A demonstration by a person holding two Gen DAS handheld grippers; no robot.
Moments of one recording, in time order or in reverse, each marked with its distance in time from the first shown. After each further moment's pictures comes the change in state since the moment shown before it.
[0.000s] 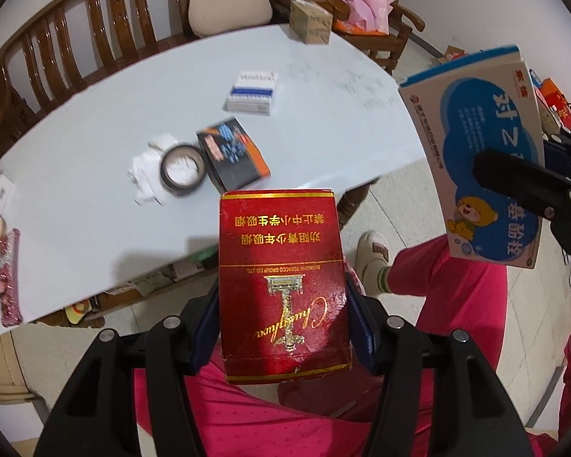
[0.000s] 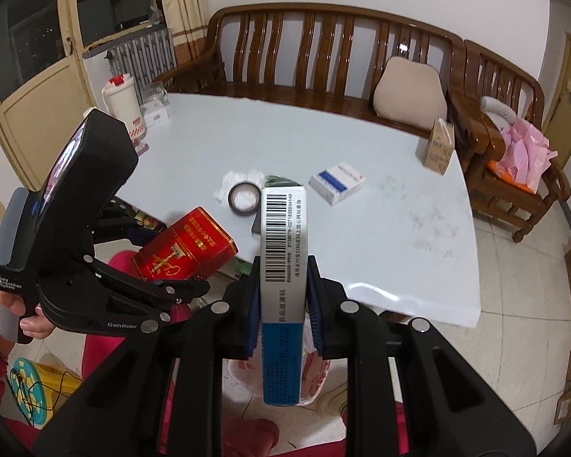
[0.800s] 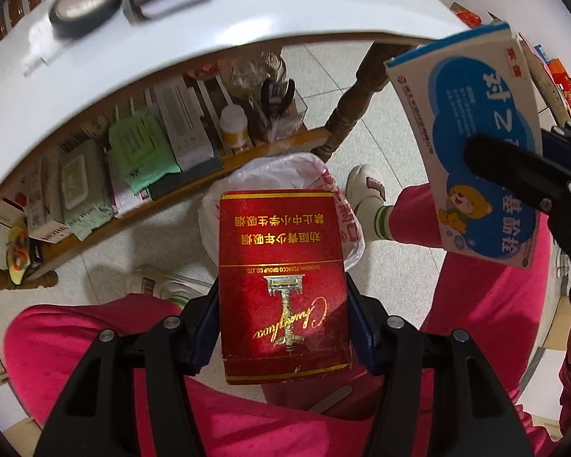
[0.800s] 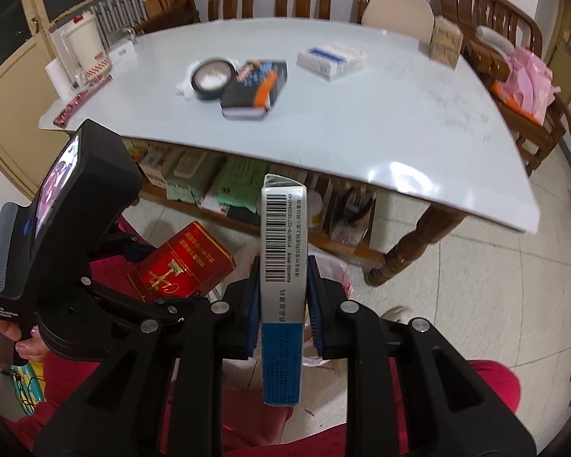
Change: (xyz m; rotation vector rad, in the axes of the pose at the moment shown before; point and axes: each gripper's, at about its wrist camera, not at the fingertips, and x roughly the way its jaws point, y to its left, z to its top) left arm 0.137 -0.012 -0.065 -0.031 0.215 -0.088; right arm 0.108 -0.012 -0.099 0.111 0.200 -0.013
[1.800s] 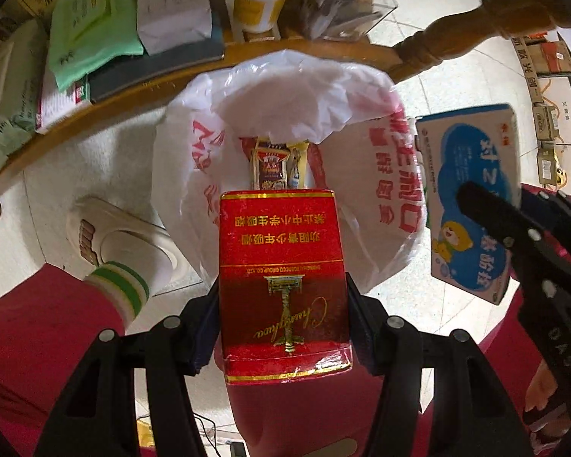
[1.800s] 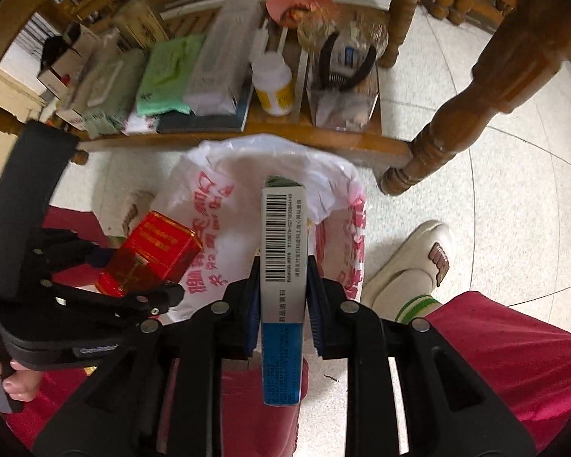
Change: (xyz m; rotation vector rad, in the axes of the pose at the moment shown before) left arm 0.176 0.043 0.014 -0.210 0.309 -0.089; right arm 0.198 -0.050 -0.053 0.172 0.357 -0.012
